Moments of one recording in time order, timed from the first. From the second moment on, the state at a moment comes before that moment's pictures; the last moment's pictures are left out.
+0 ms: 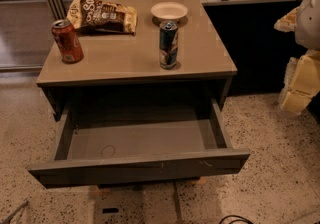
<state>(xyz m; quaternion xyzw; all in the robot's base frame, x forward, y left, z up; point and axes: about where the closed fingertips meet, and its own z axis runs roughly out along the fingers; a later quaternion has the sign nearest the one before) 0.438 -0.217 0.976 -0.60 0.78 -0.03 0.16</state>
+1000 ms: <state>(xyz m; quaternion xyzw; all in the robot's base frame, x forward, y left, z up) 0.496 -0.217 0.978 -0.57 0.79 -0.02 0.22</state>
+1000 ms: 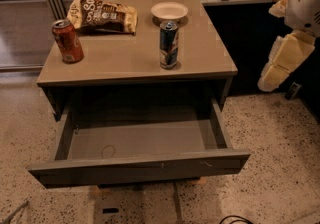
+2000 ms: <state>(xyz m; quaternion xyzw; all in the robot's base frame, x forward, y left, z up) 0.617 -0.189 0.981 -0.54 0.77 0.05 0.33</state>
